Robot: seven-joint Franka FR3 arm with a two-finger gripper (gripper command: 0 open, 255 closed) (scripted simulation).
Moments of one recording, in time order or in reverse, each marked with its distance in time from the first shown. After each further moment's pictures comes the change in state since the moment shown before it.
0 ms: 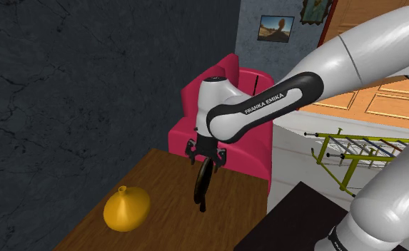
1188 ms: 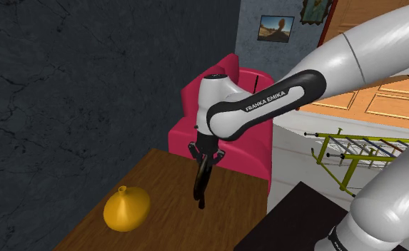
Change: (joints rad) arm -0.001 -0.016 -0.002 0.007 0.011 -0.020 -0.008
